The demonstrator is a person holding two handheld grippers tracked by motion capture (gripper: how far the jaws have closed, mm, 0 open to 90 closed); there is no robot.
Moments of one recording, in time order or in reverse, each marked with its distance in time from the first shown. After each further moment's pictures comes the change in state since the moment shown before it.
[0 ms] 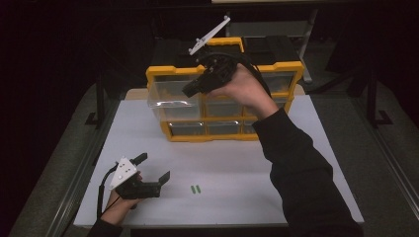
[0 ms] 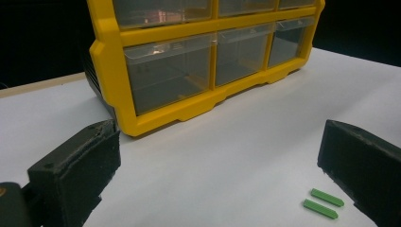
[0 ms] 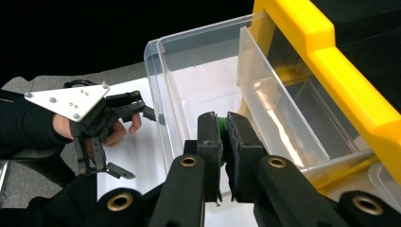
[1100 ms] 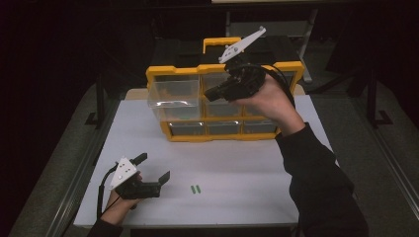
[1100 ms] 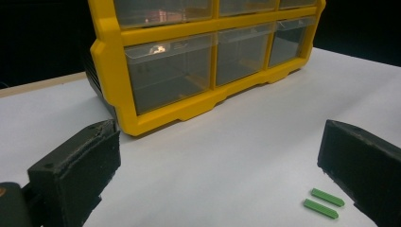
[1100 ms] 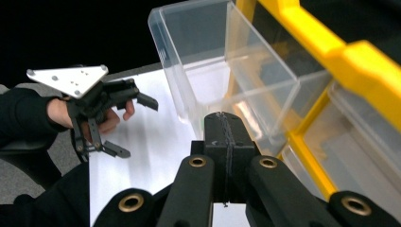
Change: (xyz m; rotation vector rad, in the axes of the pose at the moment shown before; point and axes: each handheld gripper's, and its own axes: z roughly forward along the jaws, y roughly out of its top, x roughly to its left) left arm -0.001 0.000 0.000 -0.002 0.003 -0.022; right arm 0.012 -0.047 -0.037 -0.068 -0.065 0.003
